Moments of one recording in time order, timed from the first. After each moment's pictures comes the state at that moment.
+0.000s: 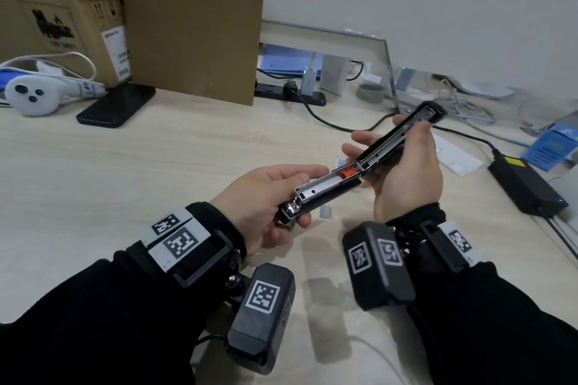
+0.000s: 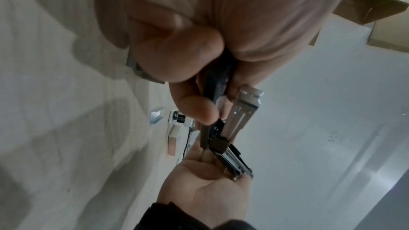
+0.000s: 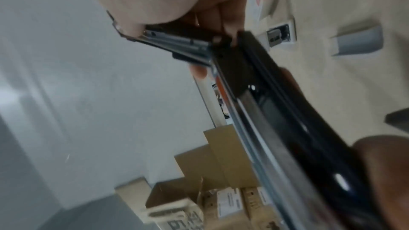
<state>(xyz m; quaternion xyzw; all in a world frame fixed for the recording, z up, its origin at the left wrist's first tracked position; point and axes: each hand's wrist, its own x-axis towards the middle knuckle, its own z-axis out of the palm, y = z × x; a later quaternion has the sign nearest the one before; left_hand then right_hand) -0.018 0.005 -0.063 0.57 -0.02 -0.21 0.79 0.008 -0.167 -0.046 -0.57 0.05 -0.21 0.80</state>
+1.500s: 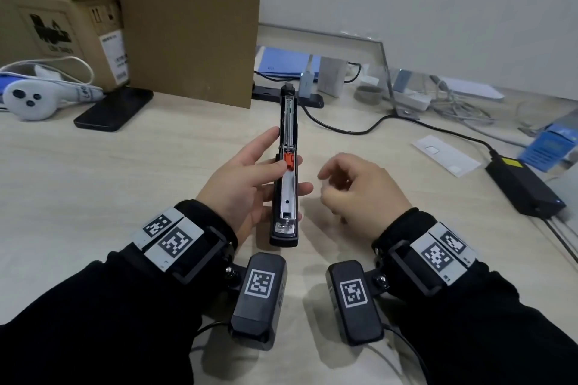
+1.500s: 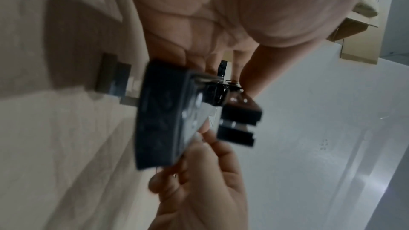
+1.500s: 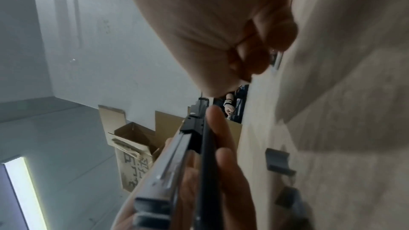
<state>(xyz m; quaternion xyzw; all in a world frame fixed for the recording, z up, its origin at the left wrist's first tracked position) -0.008 0.018 -0.065 0.52 -0.02 -0.11 0.85 0.007 -0.173 -0.062 -0.90 -0.13 -0.08 0.41</state>
